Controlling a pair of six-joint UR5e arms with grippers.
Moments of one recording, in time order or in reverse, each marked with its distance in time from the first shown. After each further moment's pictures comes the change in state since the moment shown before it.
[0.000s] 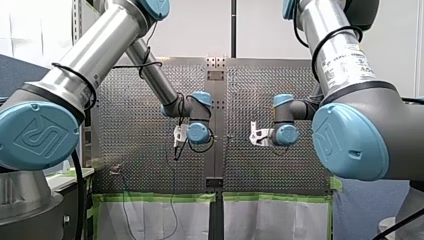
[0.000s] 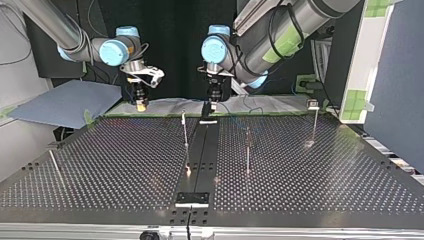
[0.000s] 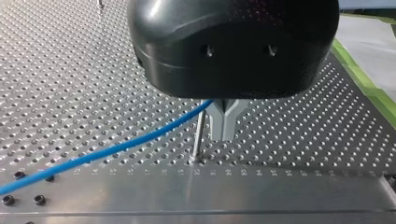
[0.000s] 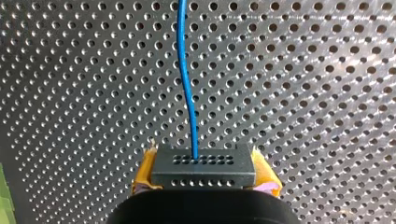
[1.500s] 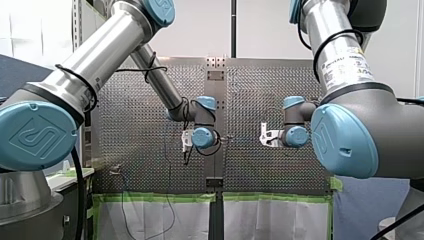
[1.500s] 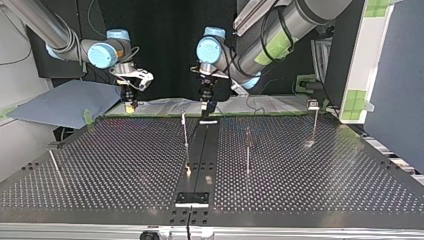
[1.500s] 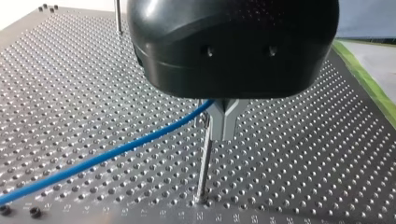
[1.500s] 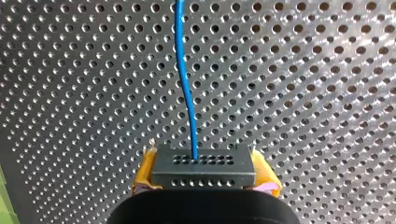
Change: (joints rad) left arm -0.023 -0.055 0.045 0.044 0.069 -0.065; right arm -0.083 0.012 0.000 -0.020 -0.037 0.006
